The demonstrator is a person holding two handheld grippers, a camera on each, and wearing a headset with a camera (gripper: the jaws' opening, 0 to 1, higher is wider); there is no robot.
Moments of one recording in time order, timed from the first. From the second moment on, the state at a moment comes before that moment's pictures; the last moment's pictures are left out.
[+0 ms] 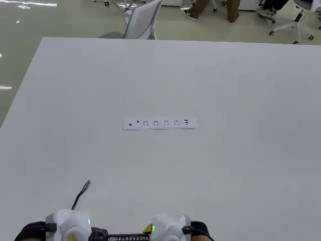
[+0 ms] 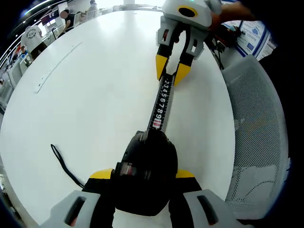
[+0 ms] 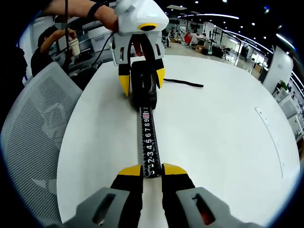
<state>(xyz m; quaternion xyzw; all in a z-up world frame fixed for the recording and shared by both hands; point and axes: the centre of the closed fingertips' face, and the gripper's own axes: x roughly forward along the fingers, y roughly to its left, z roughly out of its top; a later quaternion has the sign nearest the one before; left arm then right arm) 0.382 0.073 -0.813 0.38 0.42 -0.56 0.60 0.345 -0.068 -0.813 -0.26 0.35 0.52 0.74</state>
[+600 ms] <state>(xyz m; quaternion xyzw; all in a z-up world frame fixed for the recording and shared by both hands) 0.383 0.072 -0.813 0.37 0.42 -0.56 0.60 0.333 -0.111 -0.812 -0.26 0.36 0.51 0.74</state>
